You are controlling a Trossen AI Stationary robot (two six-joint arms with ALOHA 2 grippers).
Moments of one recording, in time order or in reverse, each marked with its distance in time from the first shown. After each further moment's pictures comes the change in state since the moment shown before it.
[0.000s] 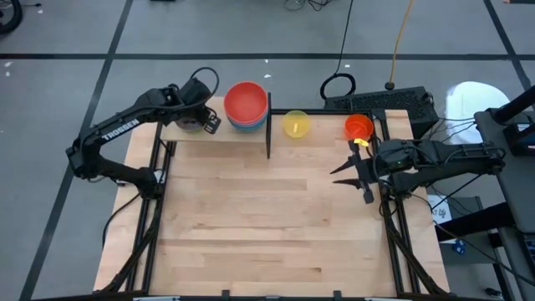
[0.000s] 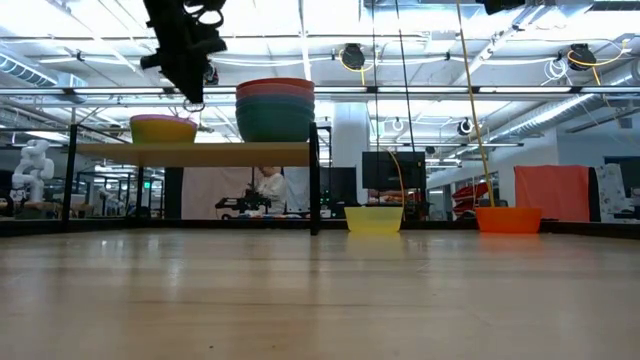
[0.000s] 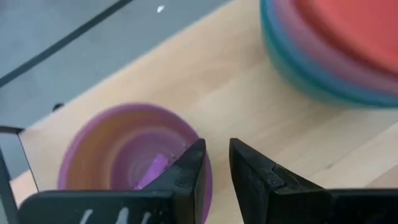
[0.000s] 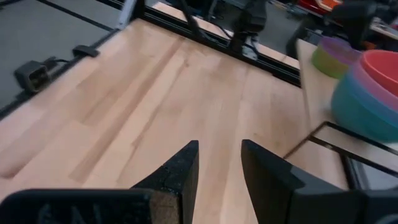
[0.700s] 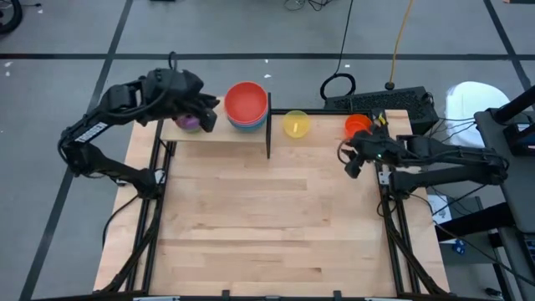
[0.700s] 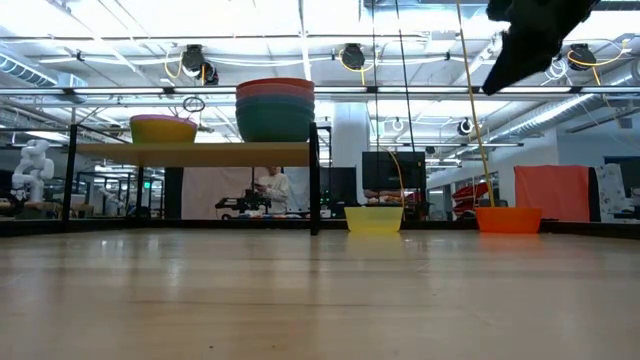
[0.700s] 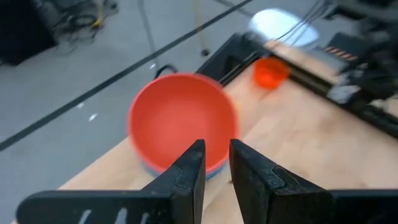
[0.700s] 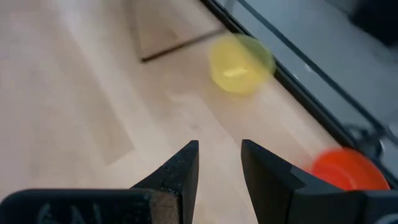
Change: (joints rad) left arm -0.282 -0.003 0.440 0.003 -0.001 0.001; right arm -0.202 0.048 0.000 -0.329 0.439 0.615
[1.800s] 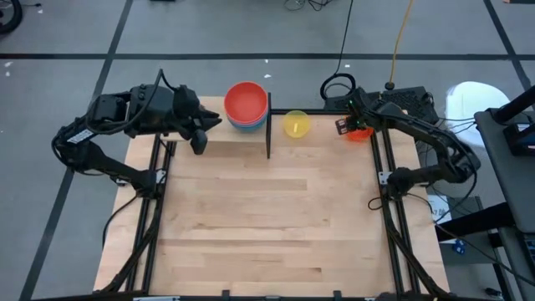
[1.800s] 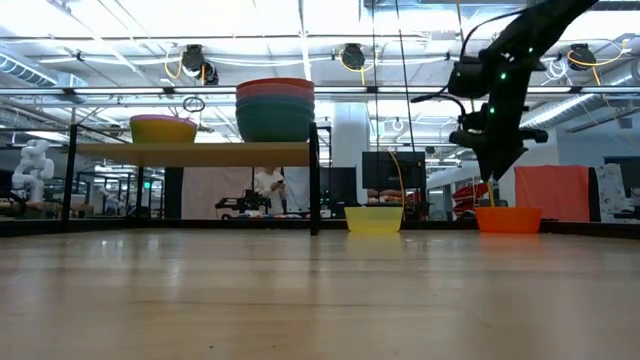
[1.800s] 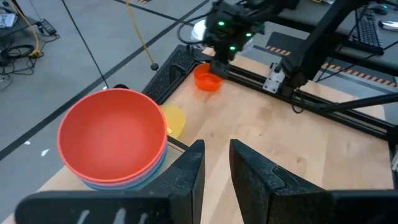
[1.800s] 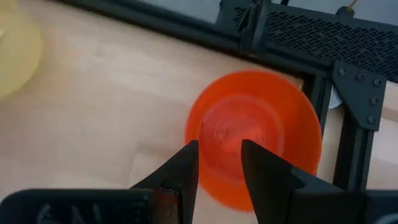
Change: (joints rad) left arm -0.233 -0.020 0.054 0.000 0.001 0.016; right arm -0.825 0.511 0.000 0.187 -0.166 0.009
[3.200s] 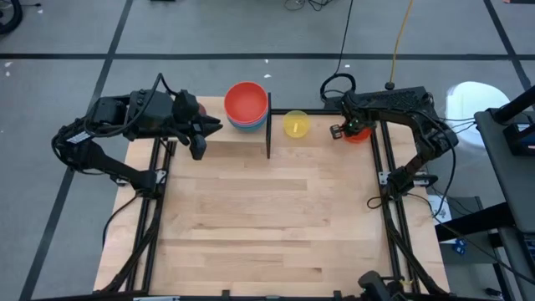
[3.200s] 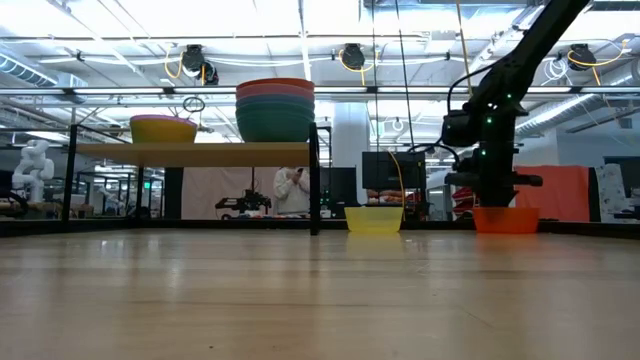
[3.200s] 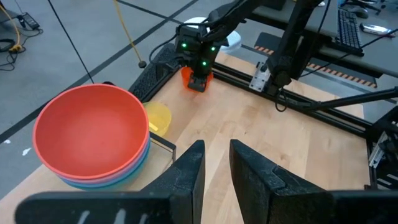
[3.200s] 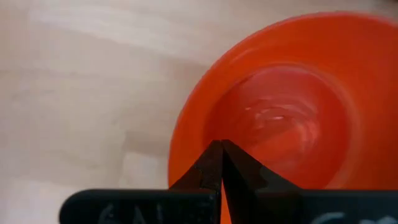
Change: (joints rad) left arm -0.053 0.000 0.000 0.000 0.000 -0.052; right arm -0.099 0.305 -0.003 0.092 -0.203 -0.032
